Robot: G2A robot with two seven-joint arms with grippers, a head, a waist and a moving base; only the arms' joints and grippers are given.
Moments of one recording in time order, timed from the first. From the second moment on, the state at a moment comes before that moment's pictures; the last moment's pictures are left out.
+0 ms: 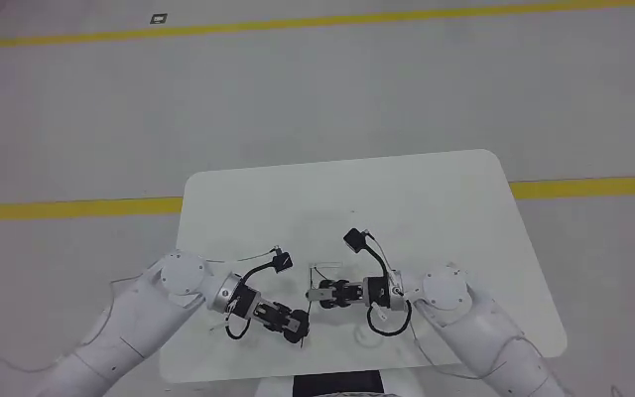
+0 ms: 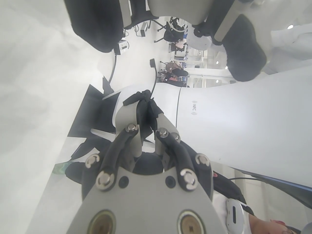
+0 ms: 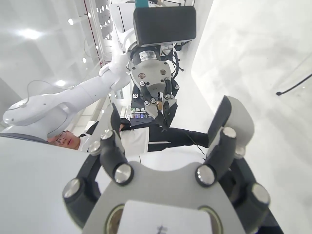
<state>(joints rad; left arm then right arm) 1.21 -0.80 -0.81 -1.61 -0.47 -0.34 -1.35 -1.45 -1.15 1.01 -1.69 0.13 -0.19 0.99</state>
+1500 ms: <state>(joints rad) 1.21 -0.80 -0.81 -1.61 -0.47 -0.34 -1.35 -1.40 -1.12 0.98 -1.68 0.17 -0.22 1.04</state>
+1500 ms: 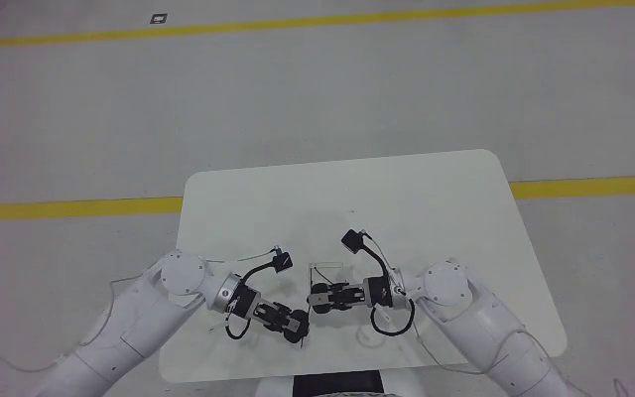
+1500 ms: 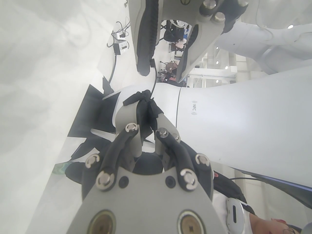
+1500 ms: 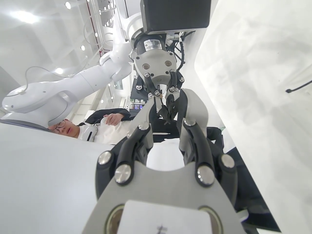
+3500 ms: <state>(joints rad) 1.21 -0.80 -0.81 -1.61 -0.47 -0.34 -1.35 -1.39 -1.09 0.98 -1.68 0.18 -0.20 0.94</state>
